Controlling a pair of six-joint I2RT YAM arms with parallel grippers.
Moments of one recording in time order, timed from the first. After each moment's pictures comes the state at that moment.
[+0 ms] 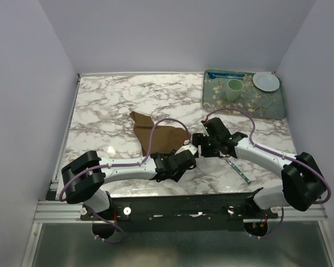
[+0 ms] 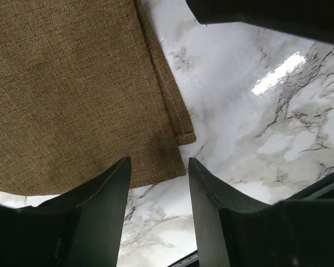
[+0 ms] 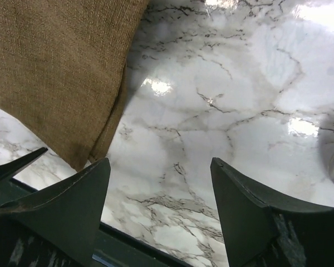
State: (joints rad) left arm -1.19 1.53 0.91 -0.44 -0.34 -0.42; right arm 0.63 1.39 0.80 -0.39 -0.12 0.52
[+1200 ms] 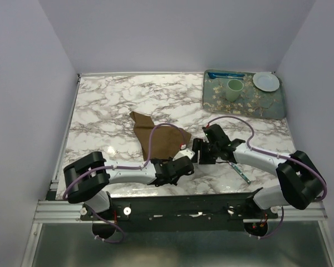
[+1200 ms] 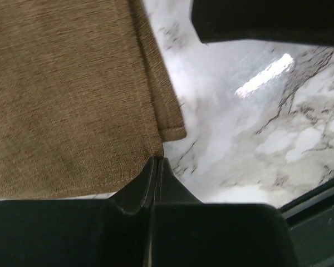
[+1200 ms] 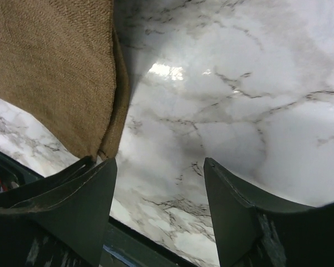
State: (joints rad) left arm -1.22 1.57 0.82 -0.32 -0.34 -0.50; right arm 0.63 1.41 0.68 -0.24 -0.21 0.66
